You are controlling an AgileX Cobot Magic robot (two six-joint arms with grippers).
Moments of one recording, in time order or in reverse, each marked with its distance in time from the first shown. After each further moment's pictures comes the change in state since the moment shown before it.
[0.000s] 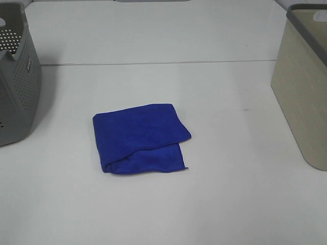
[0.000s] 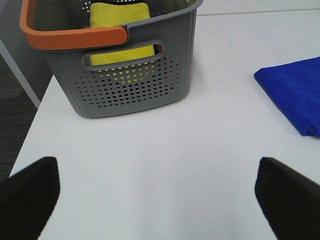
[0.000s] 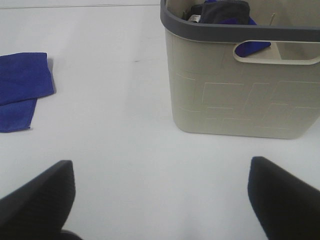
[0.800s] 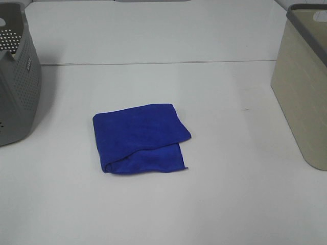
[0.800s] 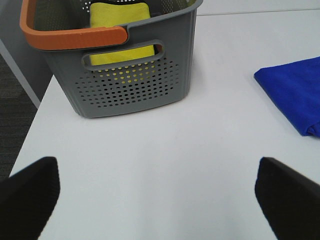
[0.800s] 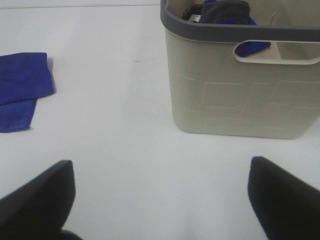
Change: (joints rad) left arm 0.000 0.000 0.000 0.000 0.000 0.000; right arm 0.000 0.000 0.000 0.000 0.000 0.000
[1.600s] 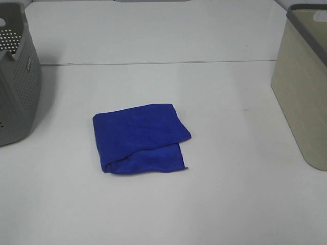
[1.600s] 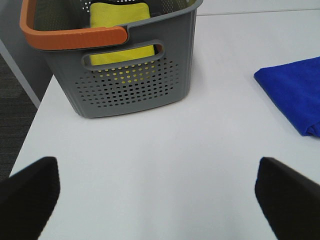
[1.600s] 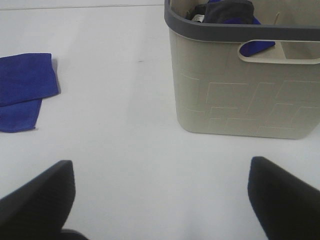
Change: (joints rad) left arm 0.000 0.000 0.000 0.000 0.000 0.000; right arm 0.000 0.000 0.000 0.013 0.000 0.000
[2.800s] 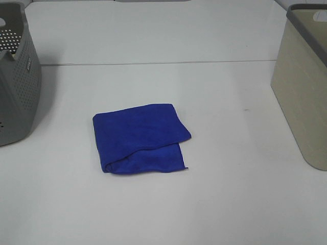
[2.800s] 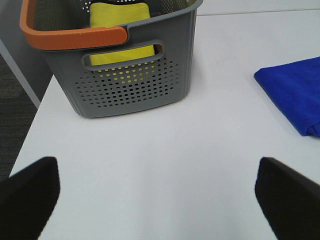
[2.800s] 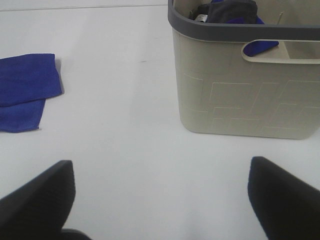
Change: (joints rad) left arm 0.000 0.000 0.000 0.000 0.000 0.000; right arm 0.000 0.000 0.000 0.007 0.000 0.000
